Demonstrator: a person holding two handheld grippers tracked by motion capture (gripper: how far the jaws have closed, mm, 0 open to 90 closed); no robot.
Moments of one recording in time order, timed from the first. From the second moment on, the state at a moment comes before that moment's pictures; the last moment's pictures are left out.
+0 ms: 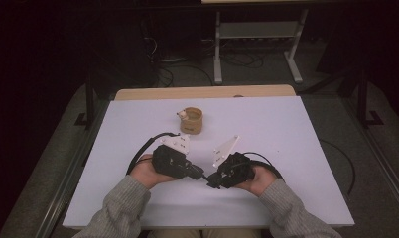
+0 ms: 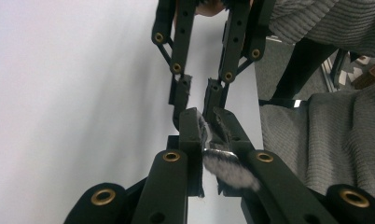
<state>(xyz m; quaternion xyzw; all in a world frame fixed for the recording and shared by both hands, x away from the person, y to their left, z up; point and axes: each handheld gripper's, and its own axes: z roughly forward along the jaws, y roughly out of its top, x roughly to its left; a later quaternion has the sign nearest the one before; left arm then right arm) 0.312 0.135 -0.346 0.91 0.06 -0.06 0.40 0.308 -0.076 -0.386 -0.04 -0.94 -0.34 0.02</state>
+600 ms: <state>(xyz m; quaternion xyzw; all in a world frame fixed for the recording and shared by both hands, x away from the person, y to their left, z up) 0.316 0.143 -0.340 0.89 0.10 -0.04 0.43 0.308 -0.069 -0.393 -0.08 -0.91 -0.41 0.01</state>
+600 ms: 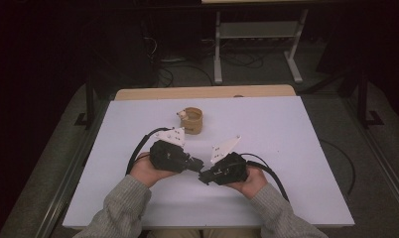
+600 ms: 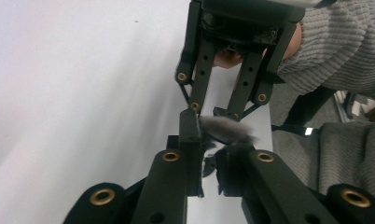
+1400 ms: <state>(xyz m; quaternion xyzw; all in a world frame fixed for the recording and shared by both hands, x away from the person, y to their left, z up) 0.316 0.141 -0.343 0.89 0.12 -0.04 0.43 0.307 -0.066 -0.397 -0.11 -0.90 -0.42 0.02</state>
